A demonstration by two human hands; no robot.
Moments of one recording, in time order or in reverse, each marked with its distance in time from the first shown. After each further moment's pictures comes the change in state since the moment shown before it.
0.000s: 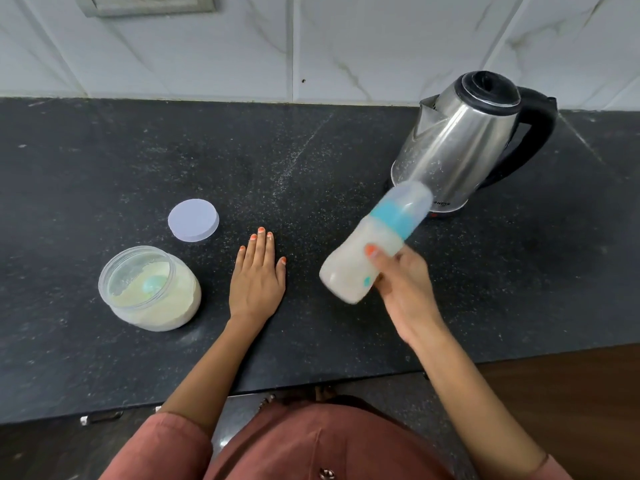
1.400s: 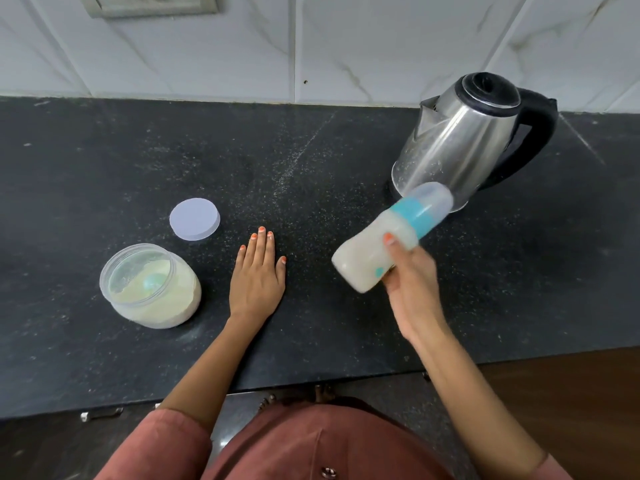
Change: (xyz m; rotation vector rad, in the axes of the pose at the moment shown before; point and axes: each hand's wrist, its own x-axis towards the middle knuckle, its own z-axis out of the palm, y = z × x) left_hand 0.000 0.000 0.000 -0.003 0.011 0.006; right_hand -0.001 -0.005 0.000 0.060 0.103 -0.024
